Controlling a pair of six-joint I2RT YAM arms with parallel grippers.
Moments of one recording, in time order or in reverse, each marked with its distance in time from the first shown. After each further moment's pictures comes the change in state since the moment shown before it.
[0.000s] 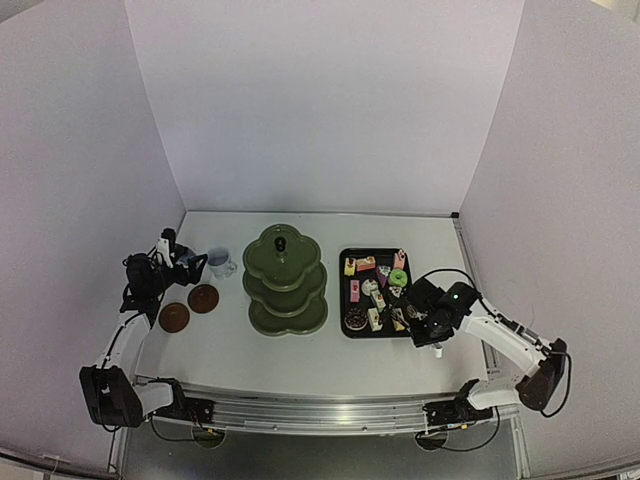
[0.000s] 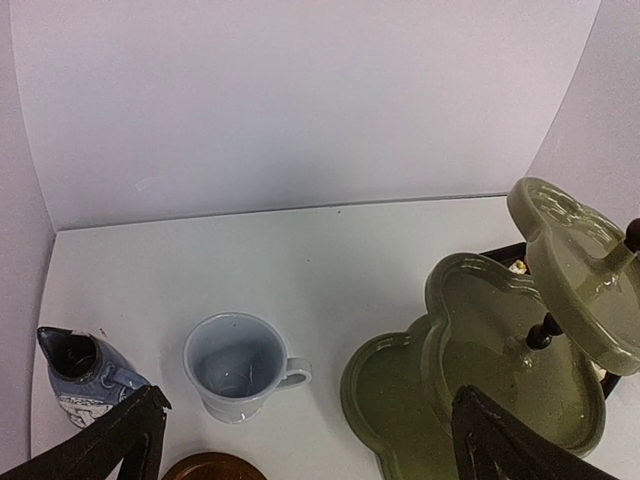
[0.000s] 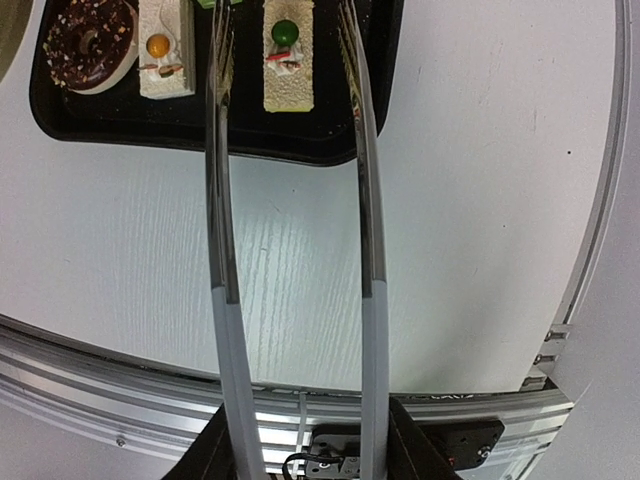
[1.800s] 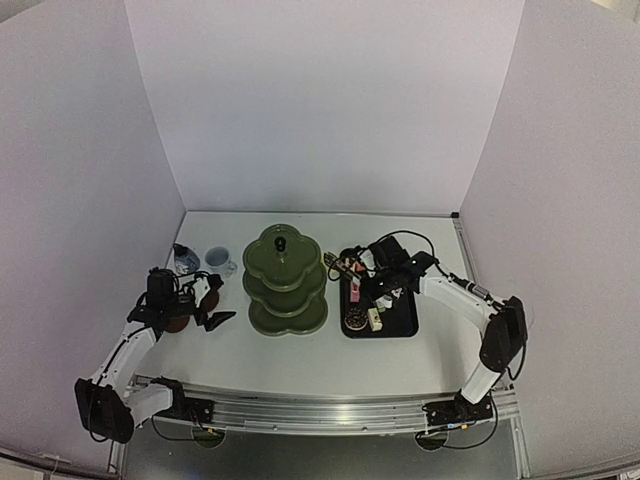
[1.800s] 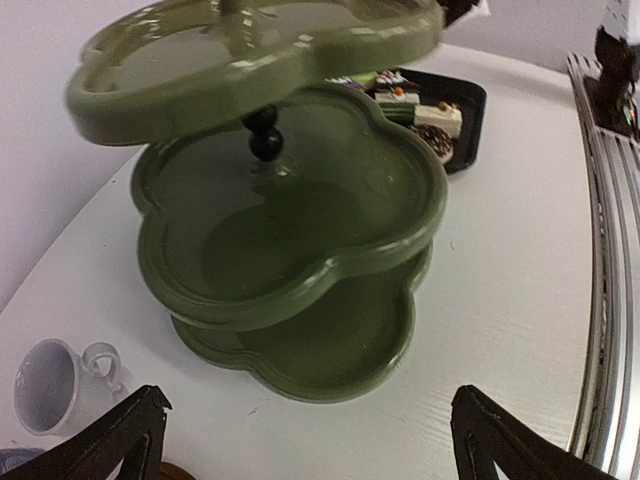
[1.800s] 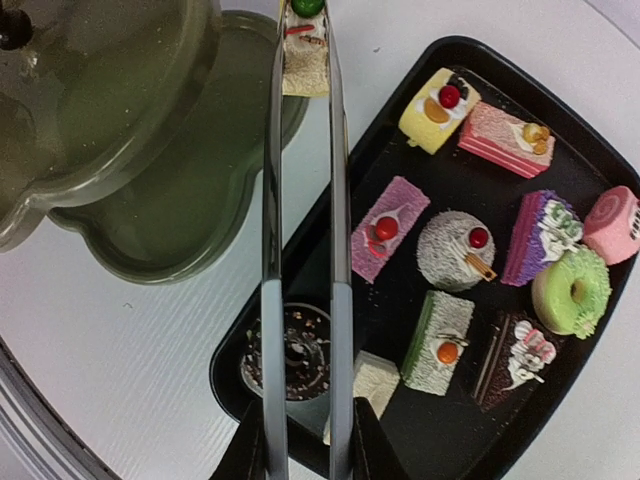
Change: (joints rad) left arm -0.218 -0.115 -0.045 -0.440 0.240 0.706; right arm -0.073 0.433 0.306 0.544 -0.192 -0.473
